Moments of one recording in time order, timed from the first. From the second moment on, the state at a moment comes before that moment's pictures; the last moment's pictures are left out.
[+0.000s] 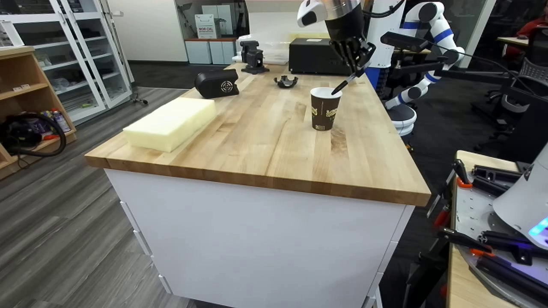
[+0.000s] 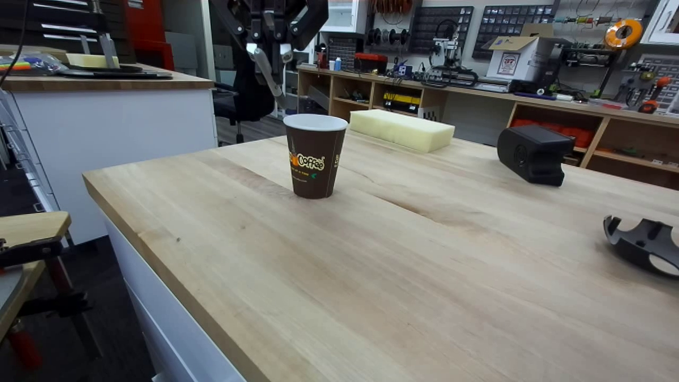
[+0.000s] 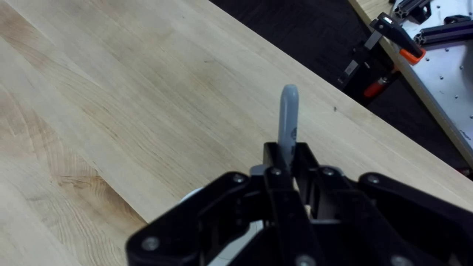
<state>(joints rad) 0.12 -0.05 0.11 -2.14 -0.50 1.74 -0.66</state>
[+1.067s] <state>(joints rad) 0.12 -0.01 0.11 -2.12 -0.54 1.74 -0.58</state>
